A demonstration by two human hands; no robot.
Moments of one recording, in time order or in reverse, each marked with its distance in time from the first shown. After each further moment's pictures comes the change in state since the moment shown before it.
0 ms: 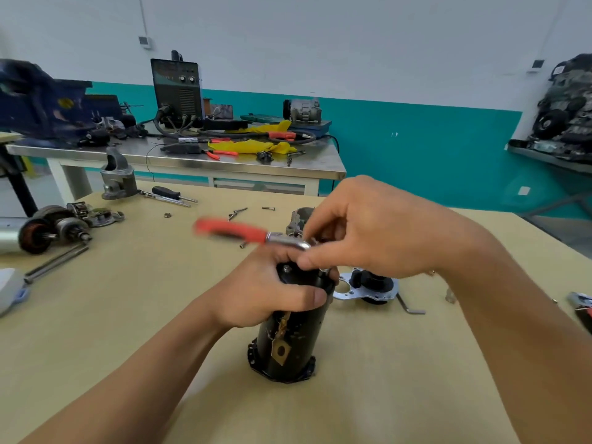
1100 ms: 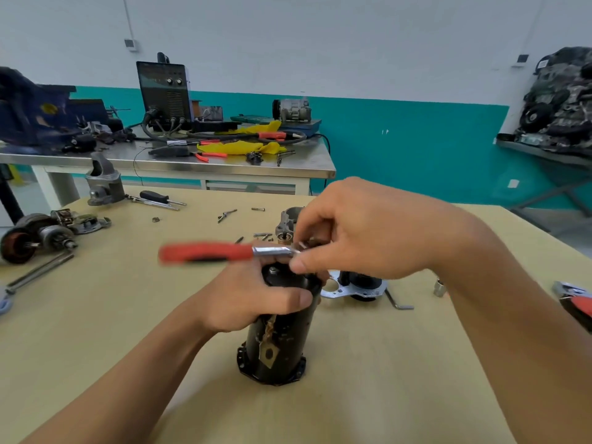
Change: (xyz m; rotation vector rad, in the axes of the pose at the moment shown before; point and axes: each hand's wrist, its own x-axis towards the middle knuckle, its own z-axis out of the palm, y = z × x) left_hand 0.000 -0.001 0.002 0.039 -0.004 -0.013; right_hand -0.009 -0.001 -0.005 -0.132 -0.014 -0.001
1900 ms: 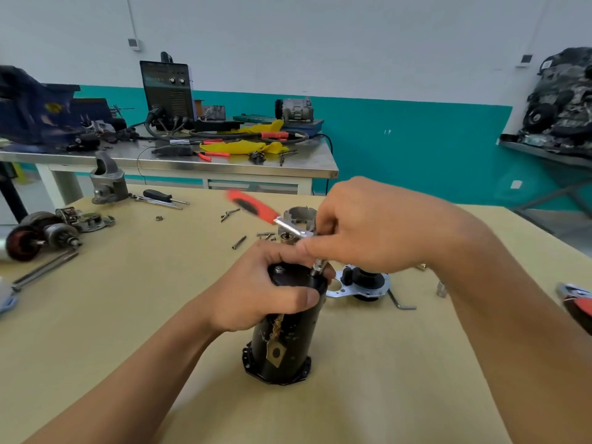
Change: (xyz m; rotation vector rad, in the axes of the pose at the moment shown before) left_hand 0.000 0.006 0.004 -0.065 -0.020 0.000; right_hand 0.007 0.006 0.002 -0.077 -0.001 0.084
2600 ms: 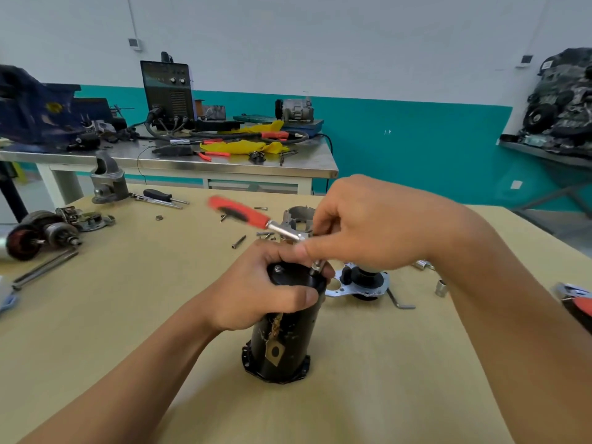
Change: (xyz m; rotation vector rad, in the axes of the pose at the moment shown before) left_hand 0.000 -0.003 0.000 0.017 0.010 -0.001; right_hand -0.001 0.003 -0.002 0.044 -0.001 -0.053
